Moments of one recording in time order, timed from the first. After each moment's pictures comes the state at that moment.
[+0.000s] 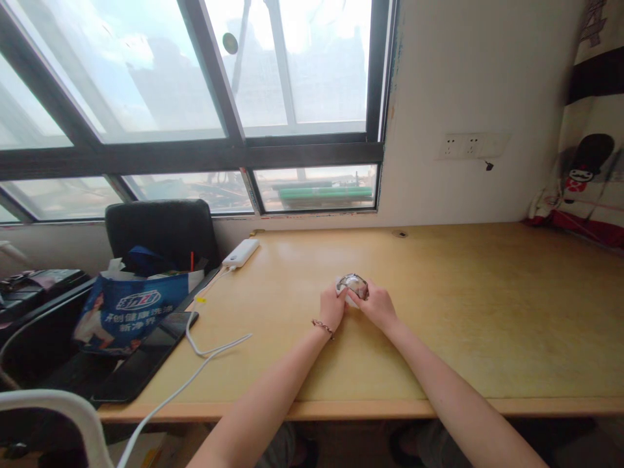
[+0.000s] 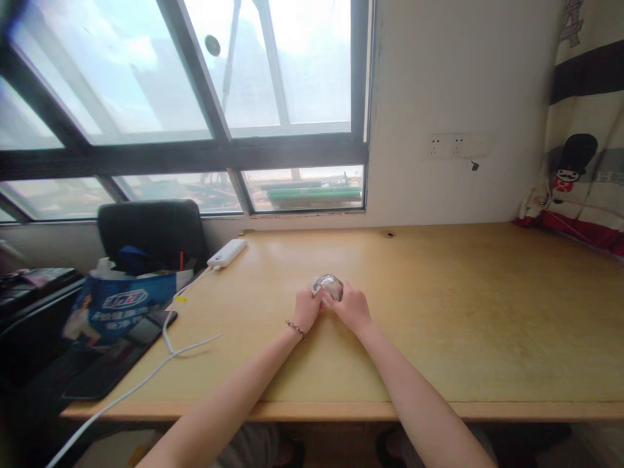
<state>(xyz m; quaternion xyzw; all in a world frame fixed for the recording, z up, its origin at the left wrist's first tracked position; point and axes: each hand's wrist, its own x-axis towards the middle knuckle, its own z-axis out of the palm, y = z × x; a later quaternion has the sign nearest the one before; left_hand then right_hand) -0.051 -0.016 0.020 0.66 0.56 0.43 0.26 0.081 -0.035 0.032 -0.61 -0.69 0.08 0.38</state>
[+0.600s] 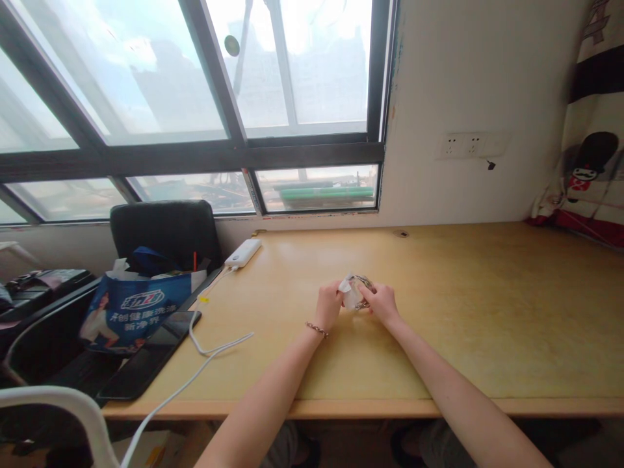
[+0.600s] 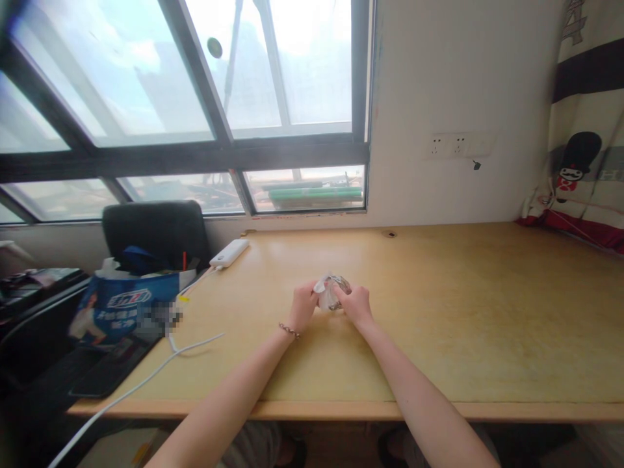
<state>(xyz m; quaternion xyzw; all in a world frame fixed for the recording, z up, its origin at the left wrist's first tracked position) -0.062 -0.017 0.036 0.73 0.50 0.42 0.21 0.083 -0.033 0.036 -0.61 -0.58 0.29 0.46</state>
